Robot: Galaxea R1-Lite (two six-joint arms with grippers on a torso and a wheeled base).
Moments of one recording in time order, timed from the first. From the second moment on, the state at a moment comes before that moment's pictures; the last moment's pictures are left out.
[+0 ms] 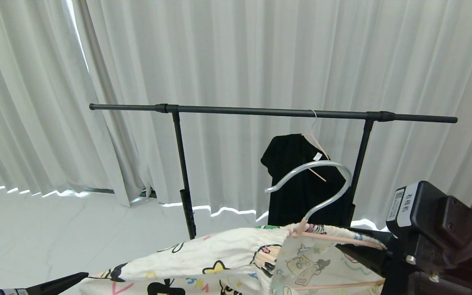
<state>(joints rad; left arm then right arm) -0.62 0.77 -0.12 -0.21 0.07 0.29 1.12 1.29 -0.65 -0.31 -0.25 -0.20</state>
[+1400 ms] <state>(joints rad) -0.29 0.71 -0.05 -0.21 0.04 0.37 1.11 1.18 -0.60 -0.25 -0.27 -0.20</state>
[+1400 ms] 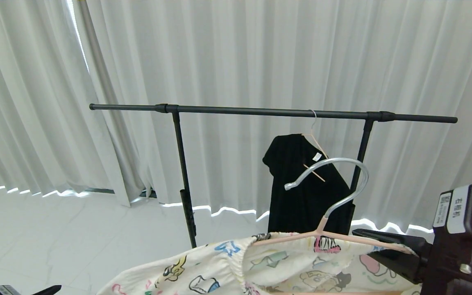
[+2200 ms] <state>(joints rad) -0.29 0.71 -0.26 -0.21 -0.25 0.37 0.71 0.82 -0.55 0.33 -0.31 -0.17</state>
